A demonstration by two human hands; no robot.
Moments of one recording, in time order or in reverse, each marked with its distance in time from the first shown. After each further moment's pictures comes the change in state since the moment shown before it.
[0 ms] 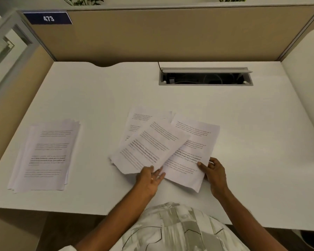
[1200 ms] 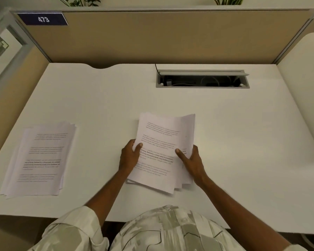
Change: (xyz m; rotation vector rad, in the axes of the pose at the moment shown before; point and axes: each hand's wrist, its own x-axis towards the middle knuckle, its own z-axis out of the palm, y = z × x) left_hand 0.094 0.079 0.003 1.219 -0.062 0.954; right_hand 0.013 -0.031 0.062 -0.287 -0.181 -0.175
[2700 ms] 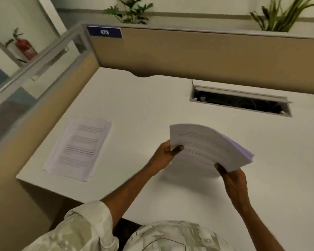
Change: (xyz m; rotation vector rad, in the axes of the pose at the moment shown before) left_hand -0.030 0.076 -0.027 -0.383 -0.221 0.139; right_hand -0.024 -0.035 -0.038 -0.071 0.074 -0.363
